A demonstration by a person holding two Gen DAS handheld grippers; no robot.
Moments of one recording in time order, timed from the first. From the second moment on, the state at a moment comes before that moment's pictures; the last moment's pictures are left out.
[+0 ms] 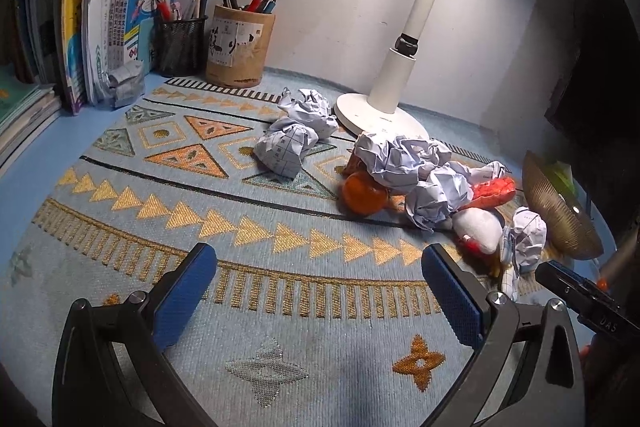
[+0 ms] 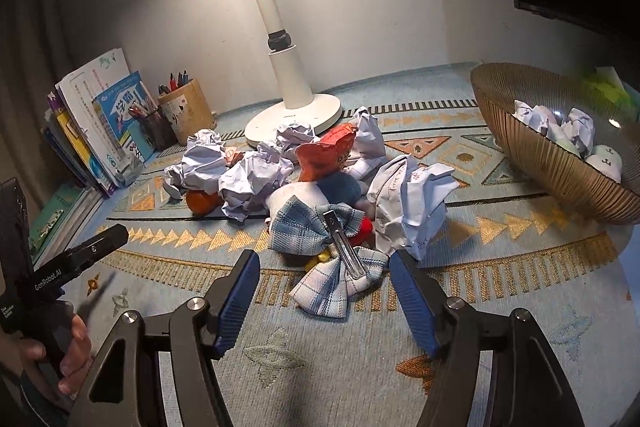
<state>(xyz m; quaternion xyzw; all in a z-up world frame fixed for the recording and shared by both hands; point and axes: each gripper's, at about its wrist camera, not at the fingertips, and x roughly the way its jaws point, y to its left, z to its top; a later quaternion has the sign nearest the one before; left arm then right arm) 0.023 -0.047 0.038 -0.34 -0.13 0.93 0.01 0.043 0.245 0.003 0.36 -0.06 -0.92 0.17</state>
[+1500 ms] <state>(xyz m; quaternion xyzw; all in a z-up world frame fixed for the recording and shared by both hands) 0.001 -0.033 0.090 -0.34 -0.04 0.93 0.14 0.017 0.171 0.097 0.36 -0.10 -0.89 0.26</state>
